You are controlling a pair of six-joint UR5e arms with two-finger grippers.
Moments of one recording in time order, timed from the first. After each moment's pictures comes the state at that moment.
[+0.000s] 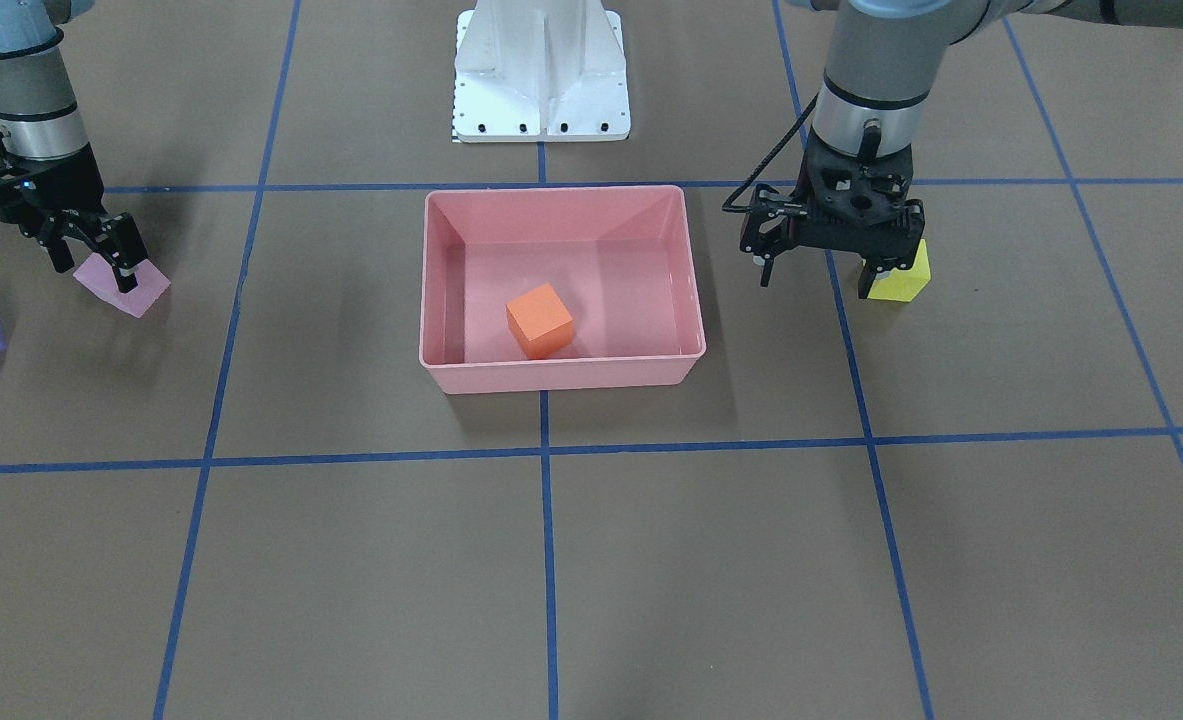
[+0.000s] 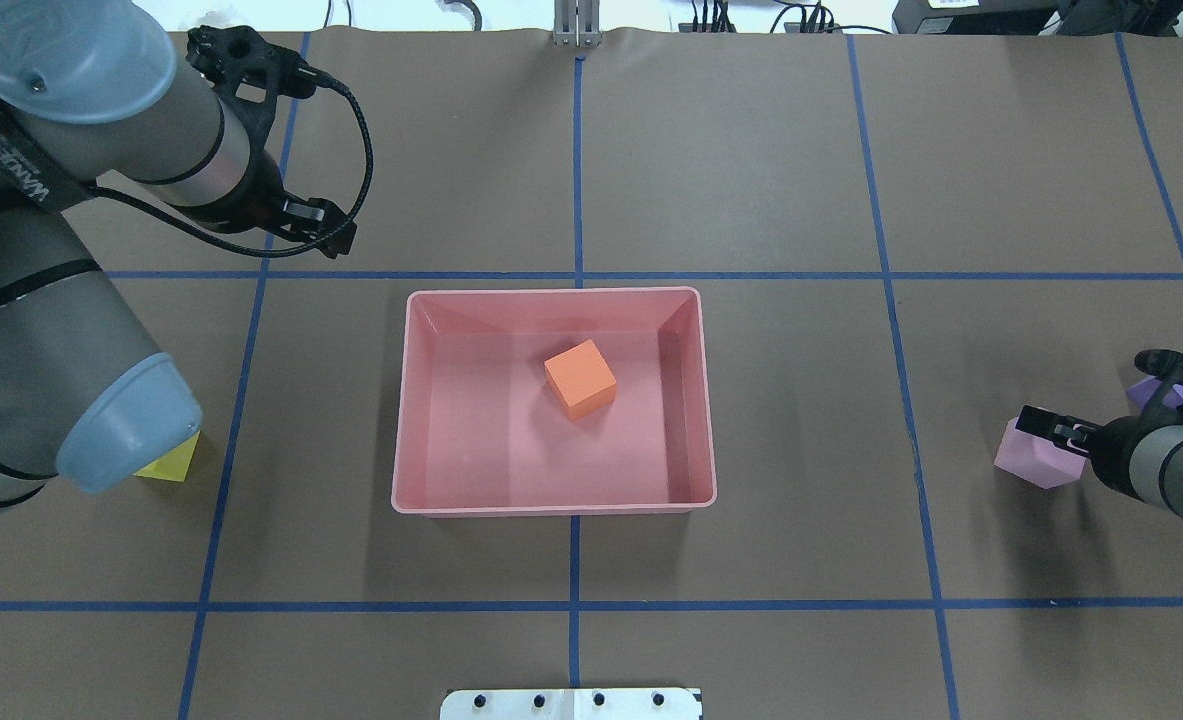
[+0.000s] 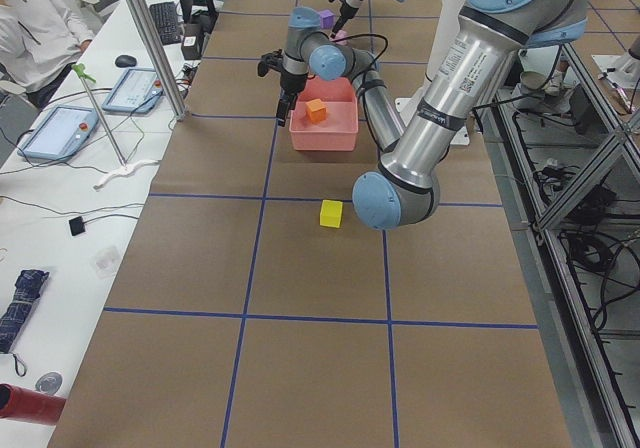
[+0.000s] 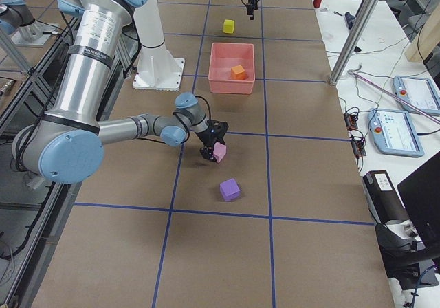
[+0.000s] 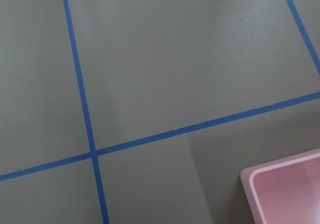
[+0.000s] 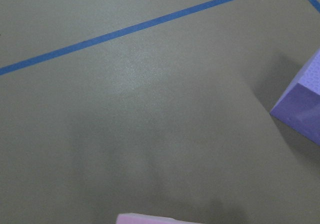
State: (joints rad) left arm -0.80 -2.12 -1.99 -1.32 -1.88 -0.73; right arm 0.50 -1.93 1.96 -0.87 1.45 1.58
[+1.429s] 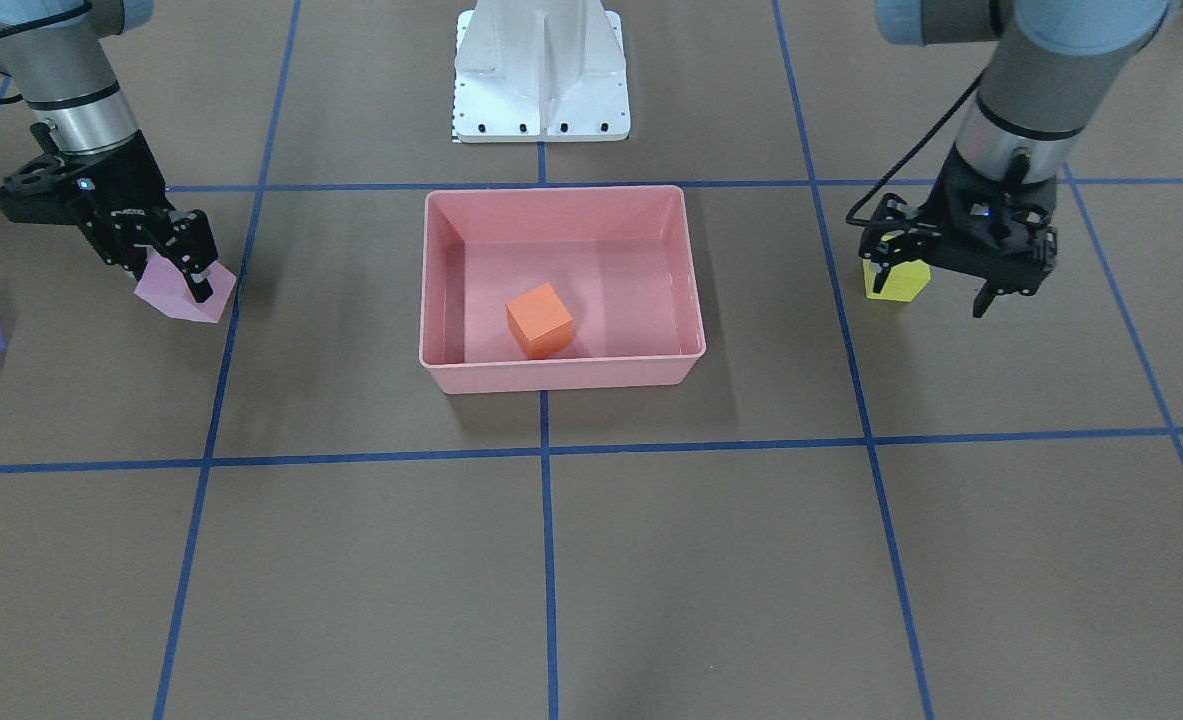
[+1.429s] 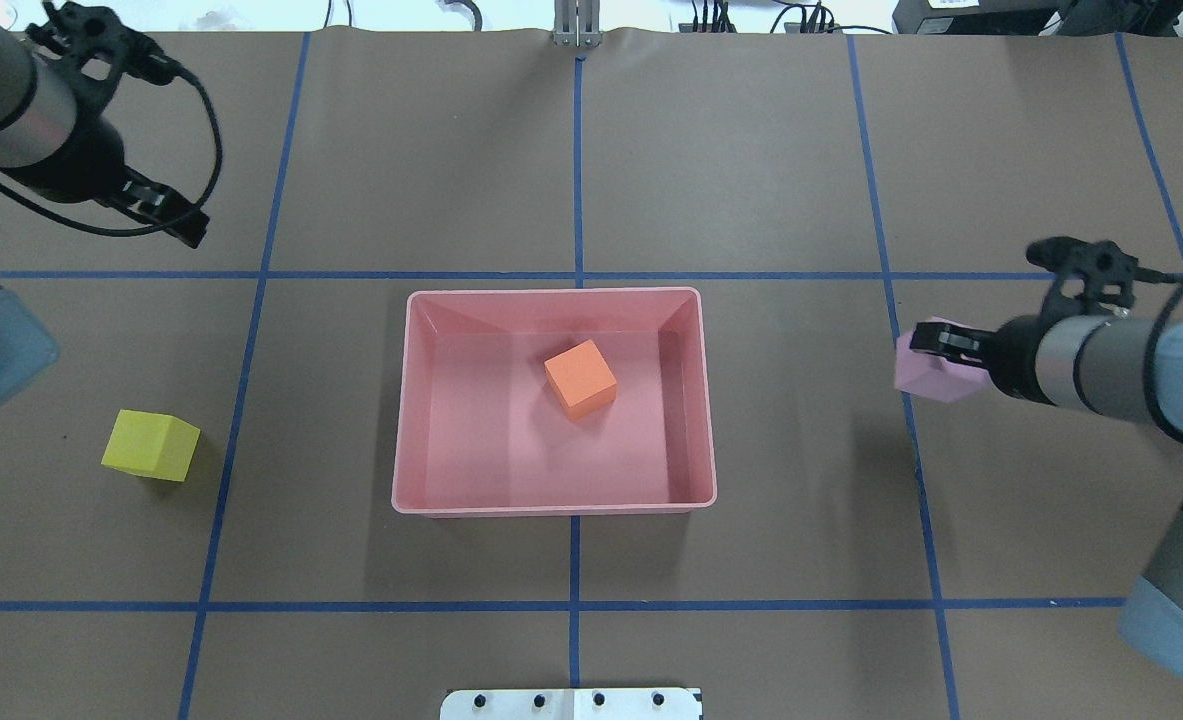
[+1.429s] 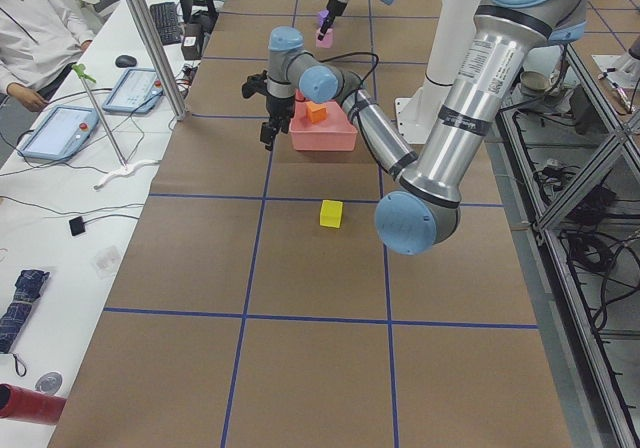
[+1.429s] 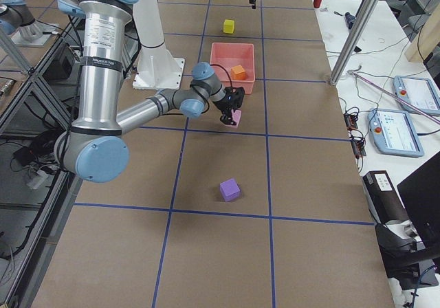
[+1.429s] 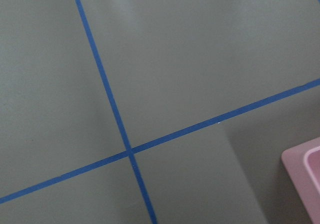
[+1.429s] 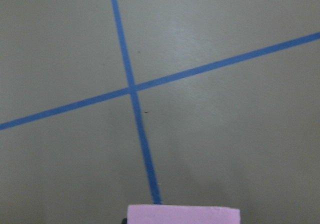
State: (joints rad) left arm -0.99 -1.90 -1.99 -1.45 -2.05 -0.37; right arm 0.65 -1.60 2.06 -1.09 1.64 1.39
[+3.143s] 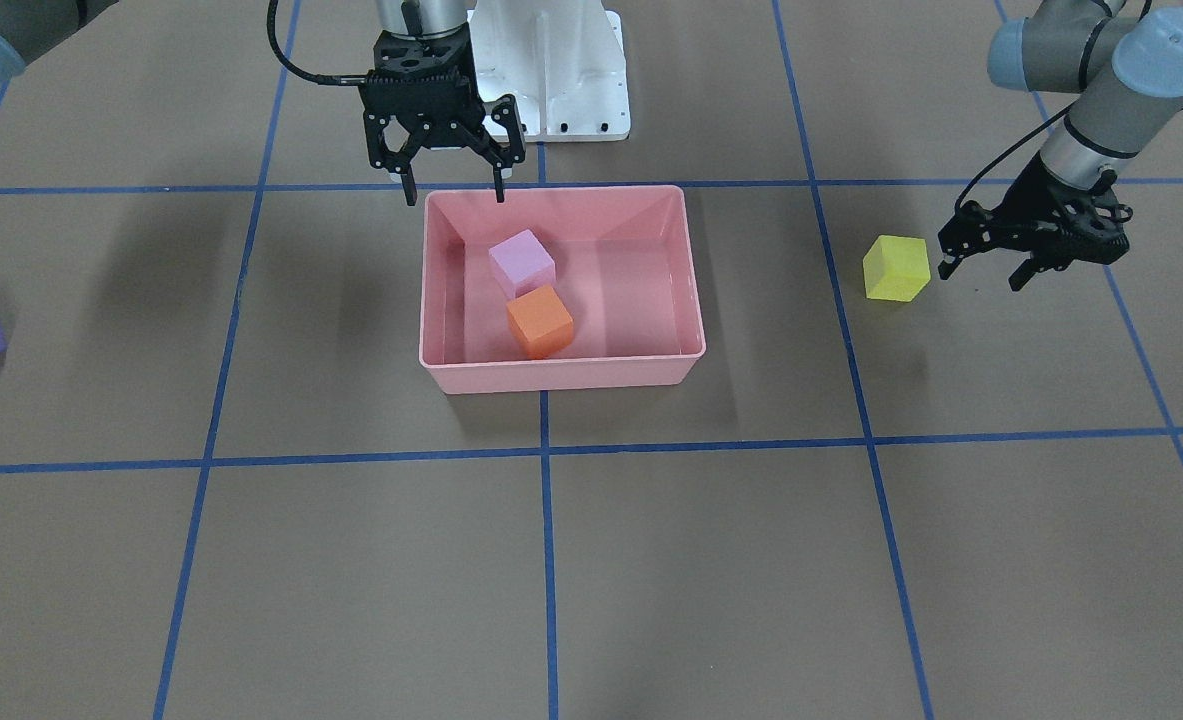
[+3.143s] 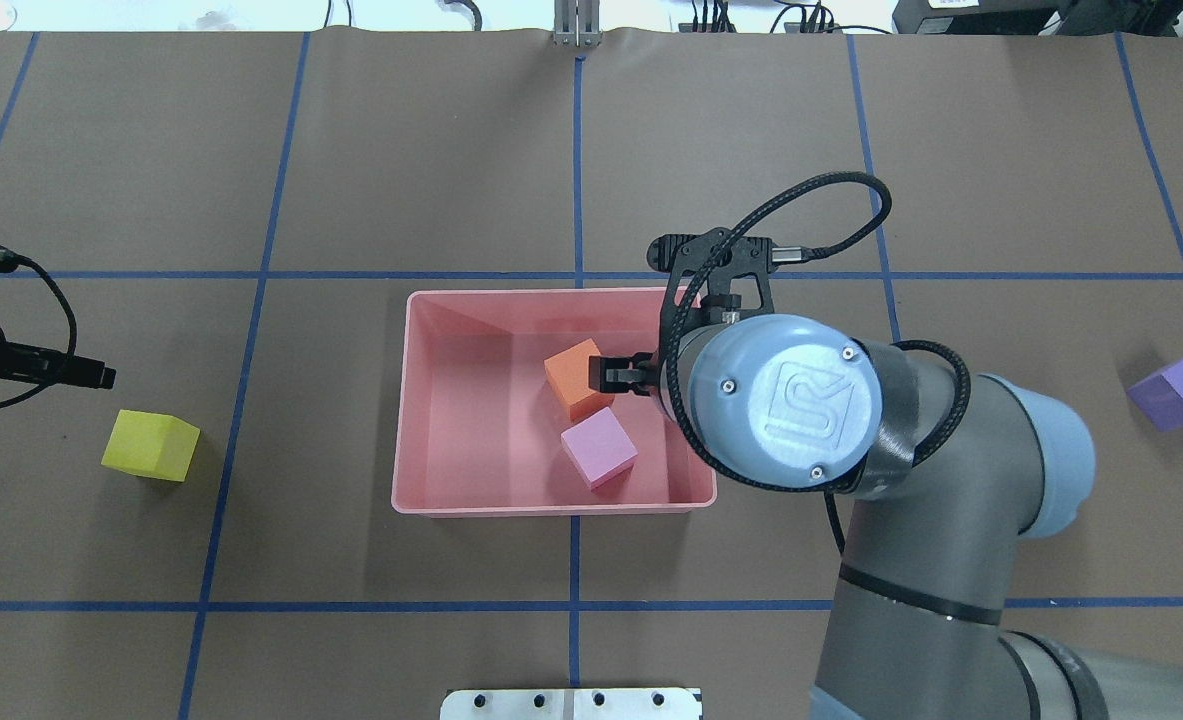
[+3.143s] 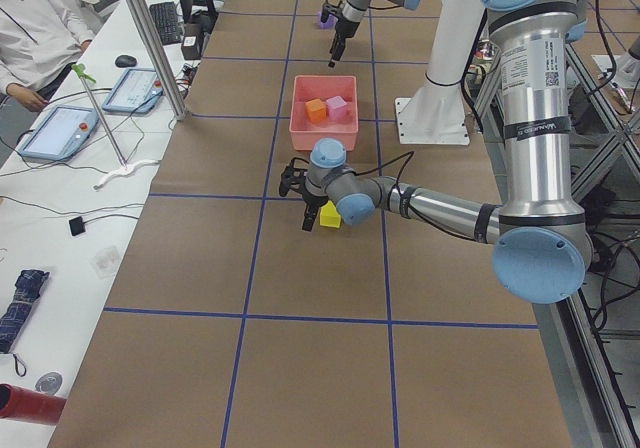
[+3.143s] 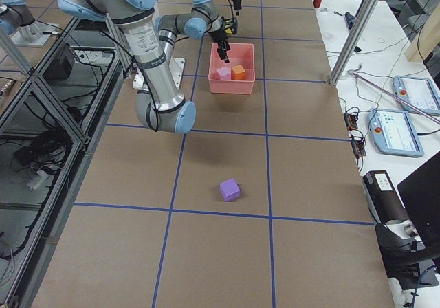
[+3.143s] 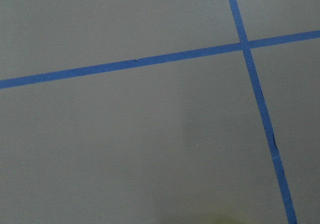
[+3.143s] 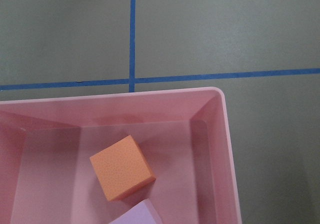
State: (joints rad) left arm -0.88 -1.42 -1.86 -2.24 -2.05 -0.84; right arm 0.41 -0.96 2.11 -1.83 1.49 1.30
